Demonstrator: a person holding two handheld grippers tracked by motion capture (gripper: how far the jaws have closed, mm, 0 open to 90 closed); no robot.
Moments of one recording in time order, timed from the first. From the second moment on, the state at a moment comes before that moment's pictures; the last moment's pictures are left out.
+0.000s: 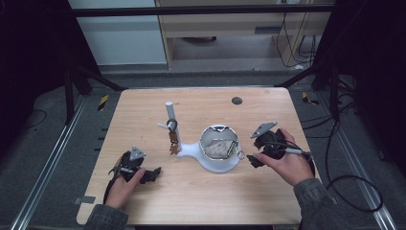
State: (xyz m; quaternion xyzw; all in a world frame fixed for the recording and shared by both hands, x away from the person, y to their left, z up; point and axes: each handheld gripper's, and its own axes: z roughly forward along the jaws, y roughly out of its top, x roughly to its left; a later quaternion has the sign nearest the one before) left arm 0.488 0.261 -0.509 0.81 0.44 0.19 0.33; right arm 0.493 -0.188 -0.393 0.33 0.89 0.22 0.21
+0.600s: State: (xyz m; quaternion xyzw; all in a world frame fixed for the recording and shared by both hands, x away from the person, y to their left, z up) left arm 0.488 0.261 -0.509 0.81 0.44 0.19 0.33; right arm 0.489 -0.218 -0.428 0.36 0.87 0.24 0.21
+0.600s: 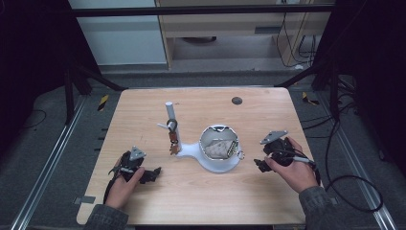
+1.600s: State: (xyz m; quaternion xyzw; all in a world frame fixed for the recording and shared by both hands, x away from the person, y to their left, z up) left arm 0.488 0.261 -0.509 0.81 0.44 0.19 0.33; right arm 0.497 -0.248 -0.485 0.46 0.82 0.28 0.20
